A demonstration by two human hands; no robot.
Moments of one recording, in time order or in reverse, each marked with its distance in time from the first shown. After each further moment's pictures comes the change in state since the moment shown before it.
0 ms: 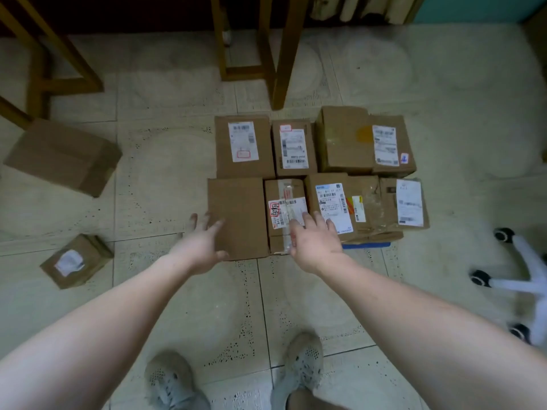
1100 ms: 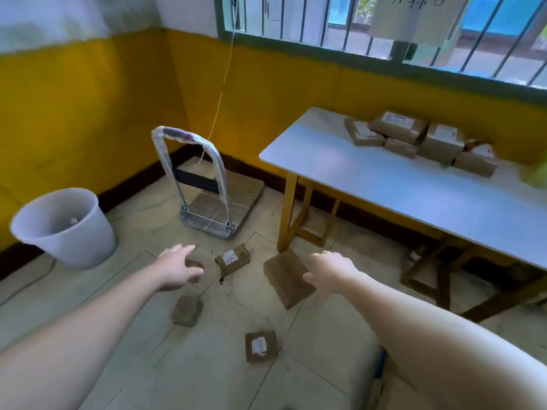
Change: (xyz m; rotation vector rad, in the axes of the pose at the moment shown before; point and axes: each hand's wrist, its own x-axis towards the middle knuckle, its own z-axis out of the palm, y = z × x) left_hand -0.495 -0.399 -0.340 -0.535 0.429 -0.647; right_hand -0.193 -0.497 -0.388 -0.216 0.142 -0.576
